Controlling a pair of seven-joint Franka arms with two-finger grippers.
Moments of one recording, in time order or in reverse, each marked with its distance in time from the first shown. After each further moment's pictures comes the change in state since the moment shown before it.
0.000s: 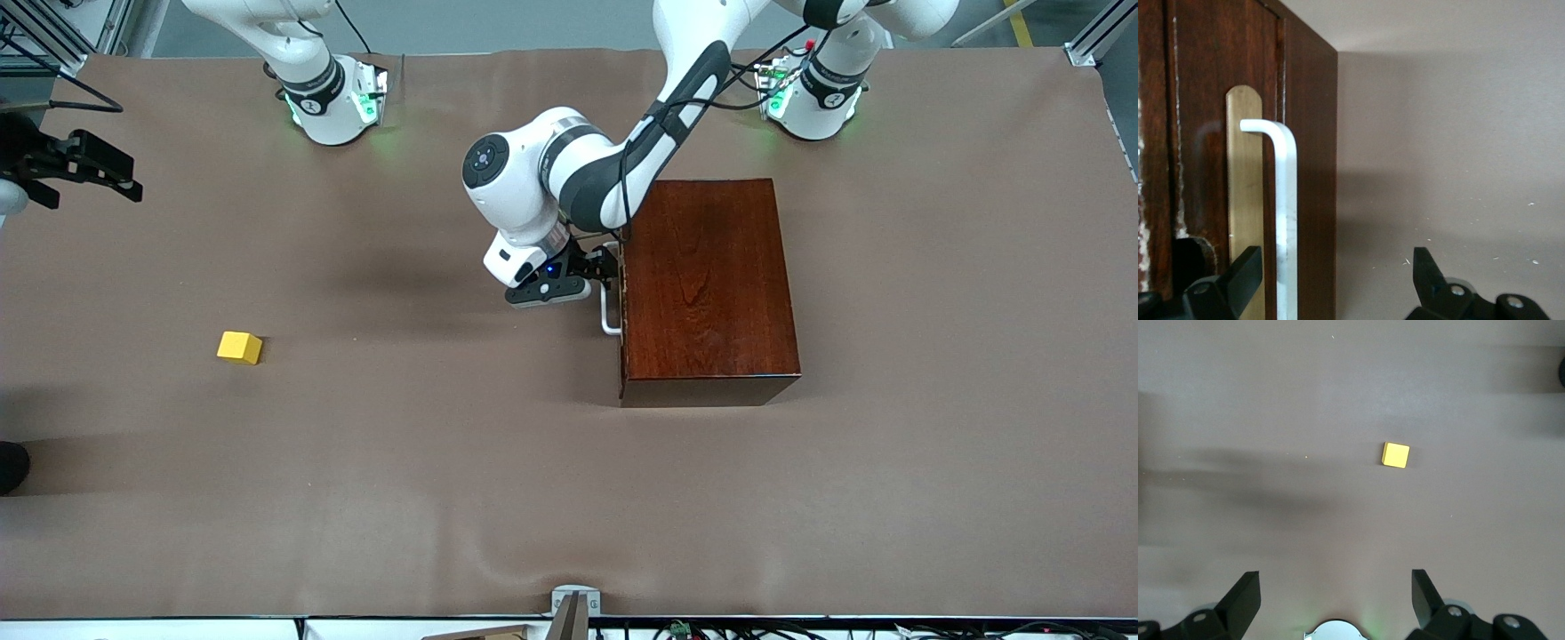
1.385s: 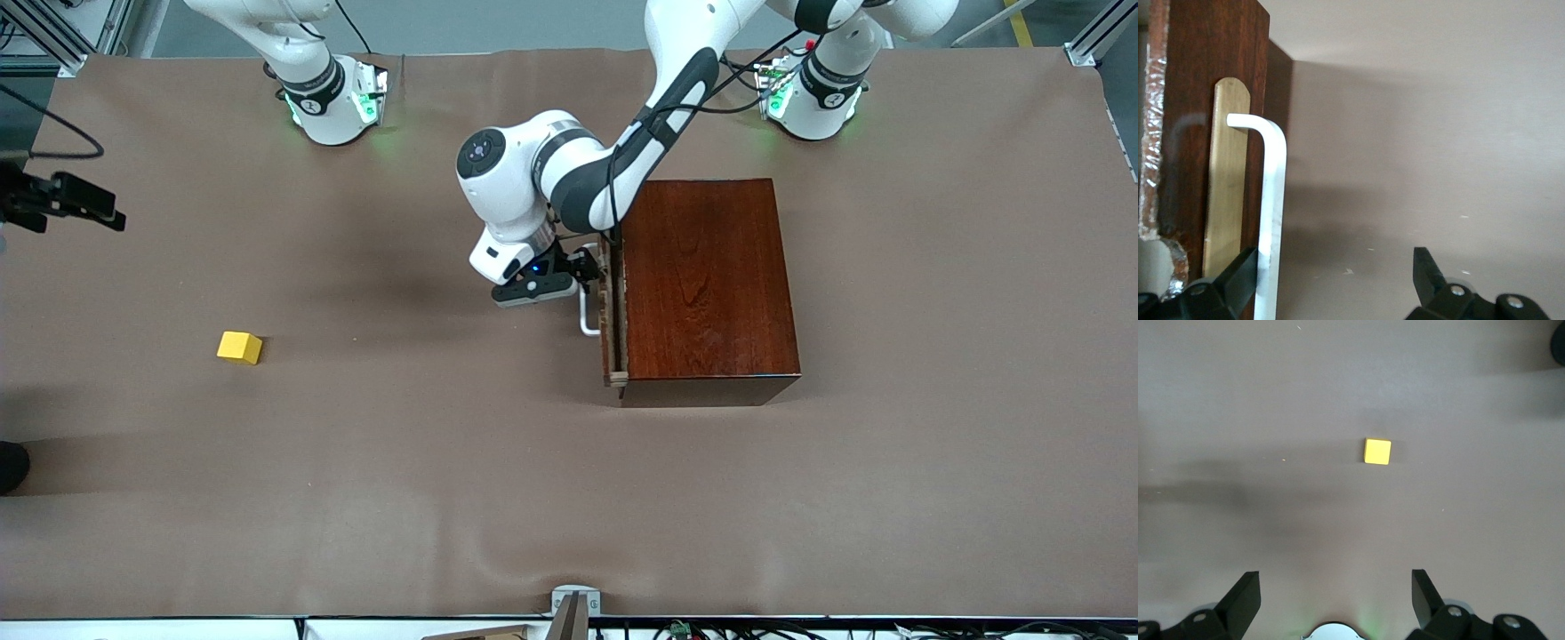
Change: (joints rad) left arm -0.017 0.026 -0.021 0.003 0.000 0.167 -0.105; right arm -0.066 0.094 -0.013 0.000 -0.019 0.032 0.000
